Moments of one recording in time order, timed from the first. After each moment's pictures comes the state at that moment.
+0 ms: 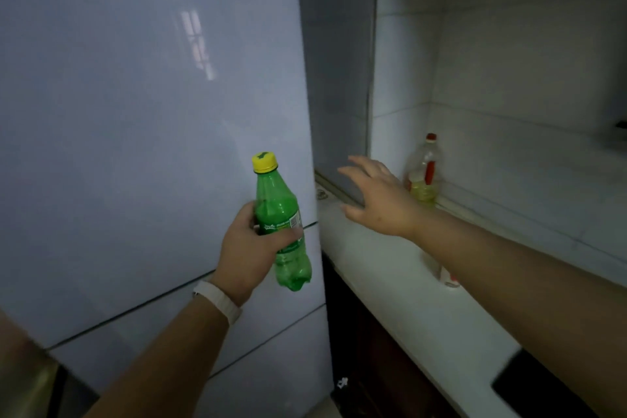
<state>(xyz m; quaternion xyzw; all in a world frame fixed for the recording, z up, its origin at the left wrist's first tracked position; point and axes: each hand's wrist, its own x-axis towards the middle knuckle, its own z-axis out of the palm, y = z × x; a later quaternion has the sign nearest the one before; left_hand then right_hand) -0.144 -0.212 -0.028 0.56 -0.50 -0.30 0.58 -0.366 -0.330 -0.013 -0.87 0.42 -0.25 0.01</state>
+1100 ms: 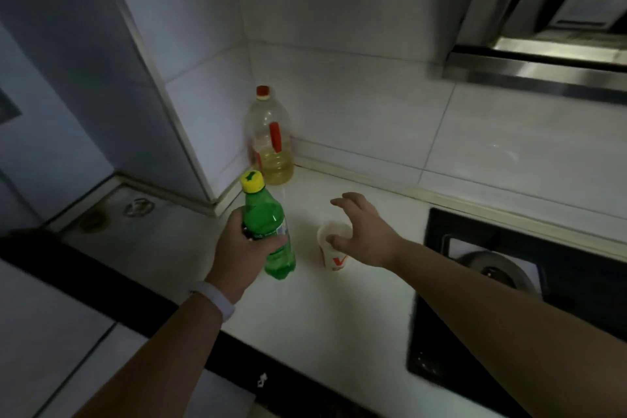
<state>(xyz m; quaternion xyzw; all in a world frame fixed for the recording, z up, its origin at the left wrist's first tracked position) -0.342 -0.498 -0.170 0.49 -0.62 -0.48 0.38 -0.573 -0.433 -0.180 -0.63 0.71 -0.23 0.19</state>
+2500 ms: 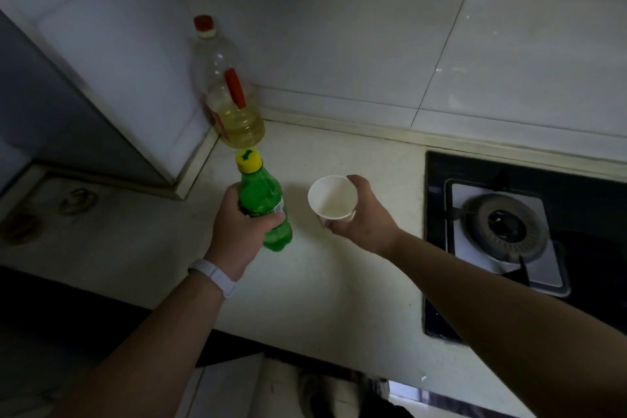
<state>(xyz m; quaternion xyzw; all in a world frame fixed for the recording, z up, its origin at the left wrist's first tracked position) -0.373 -0.565 -0.230 0.49 -0.62 -0.53 0.29 -0.577 -0.457 -0.278 -0.45 0.75 -0.41 0.29</state>
